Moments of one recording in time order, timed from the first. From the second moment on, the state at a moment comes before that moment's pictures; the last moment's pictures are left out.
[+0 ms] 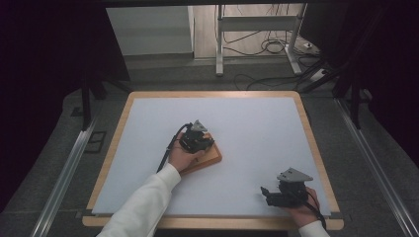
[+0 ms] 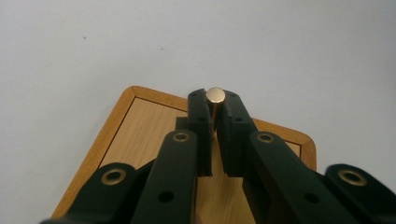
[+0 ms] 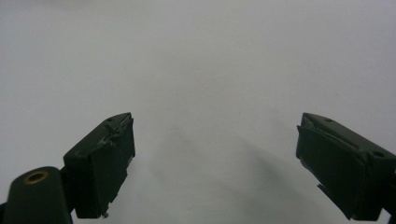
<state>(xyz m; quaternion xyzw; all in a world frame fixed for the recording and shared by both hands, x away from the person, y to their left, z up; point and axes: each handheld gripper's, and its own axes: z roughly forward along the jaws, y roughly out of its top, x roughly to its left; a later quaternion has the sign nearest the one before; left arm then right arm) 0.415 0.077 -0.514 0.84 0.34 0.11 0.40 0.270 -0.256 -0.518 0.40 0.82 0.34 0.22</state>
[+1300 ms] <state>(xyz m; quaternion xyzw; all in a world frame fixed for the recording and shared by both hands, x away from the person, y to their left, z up) 0.419 0.207 -0.526 0.84 0.38 0.15 0.35 0.268 -0.255 -0.515 0.40 0.82 0.34 0.23</state>
